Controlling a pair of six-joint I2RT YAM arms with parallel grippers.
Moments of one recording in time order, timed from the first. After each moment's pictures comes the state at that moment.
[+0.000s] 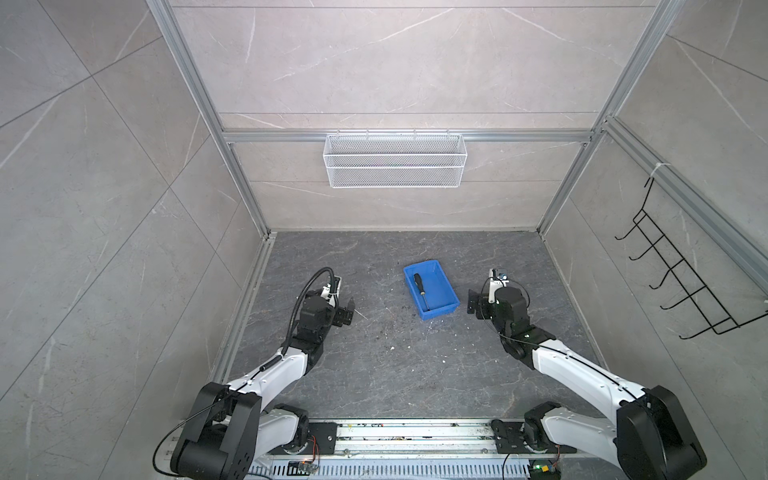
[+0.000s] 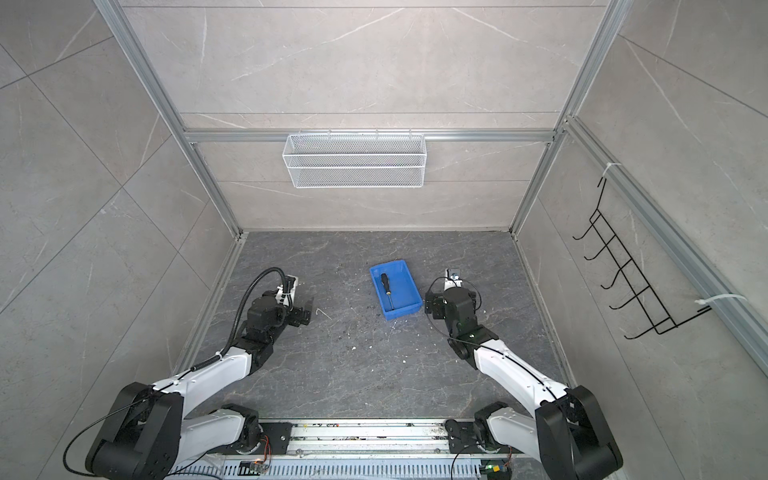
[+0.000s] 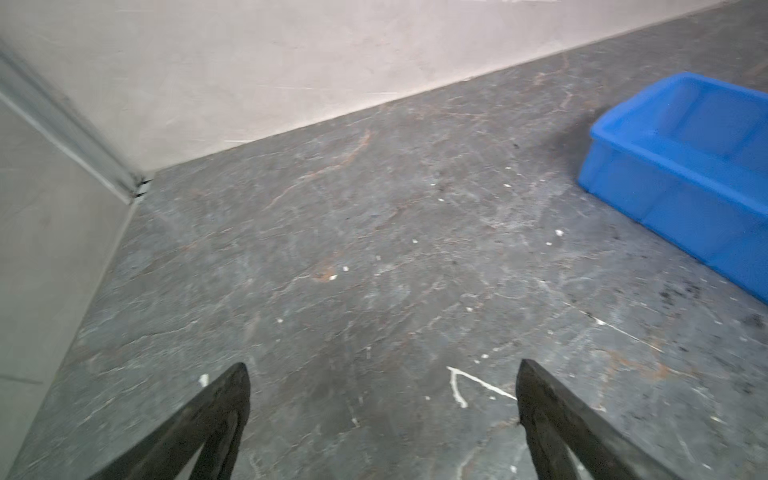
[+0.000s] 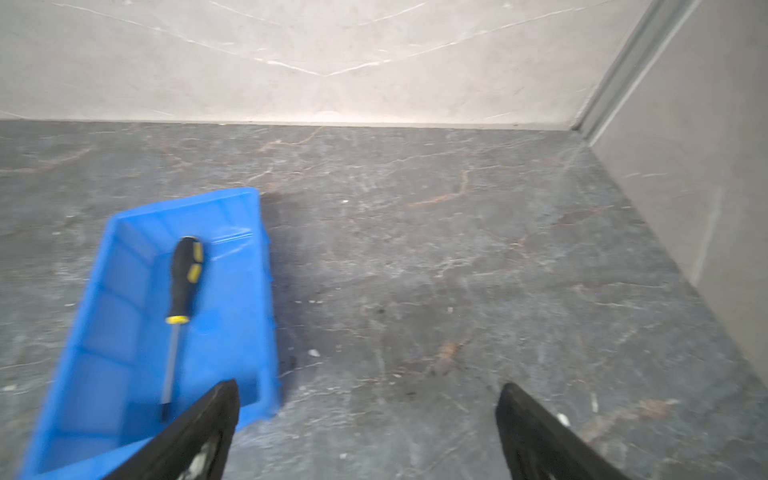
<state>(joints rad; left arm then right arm) -0.28 1.19 0.40 0.40 -0.12 0.13 0.35 1.16 0.50 0.21 0.34 0.12</state>
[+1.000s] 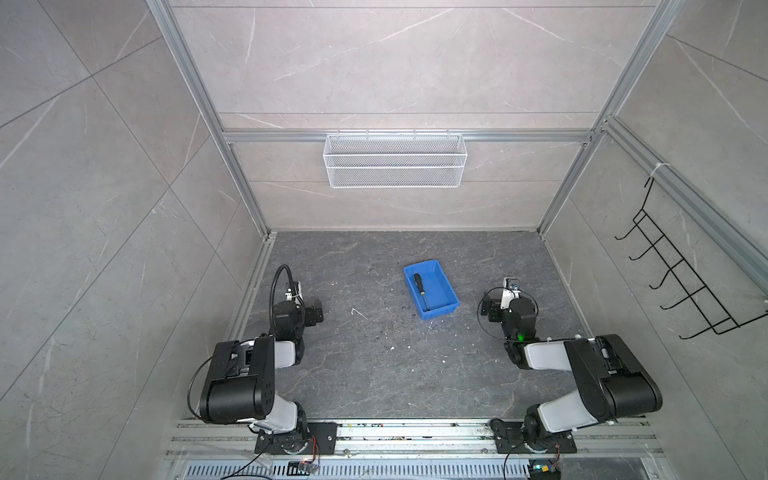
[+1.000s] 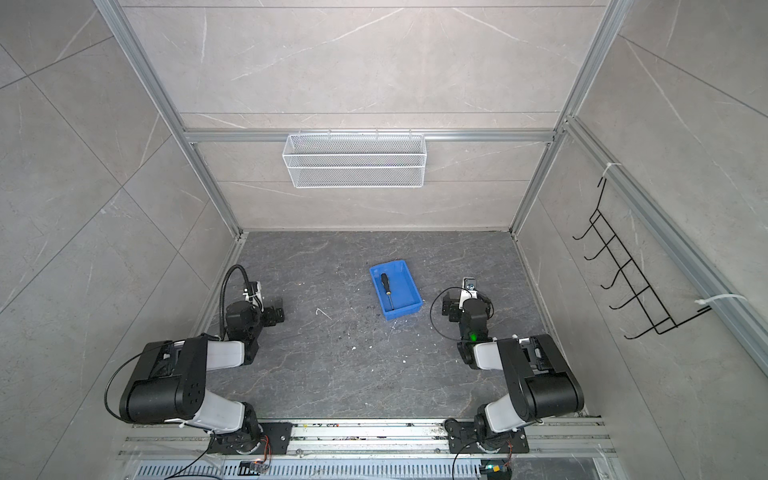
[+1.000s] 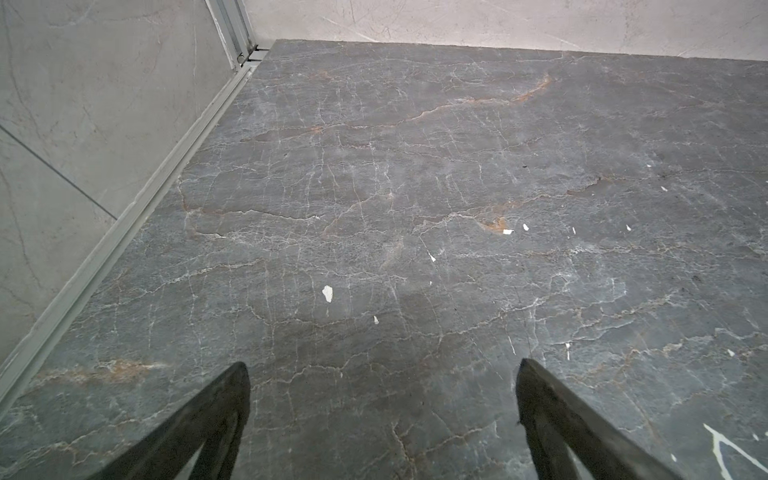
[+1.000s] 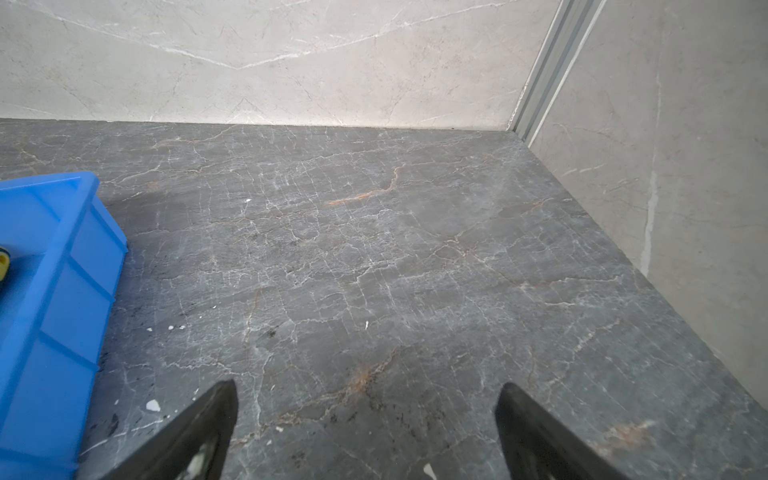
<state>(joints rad) 0.07 1.50 0.35 0.70 0.01 0.01 0.13 1.51 0.33 0.83 0.23 0.01</state>
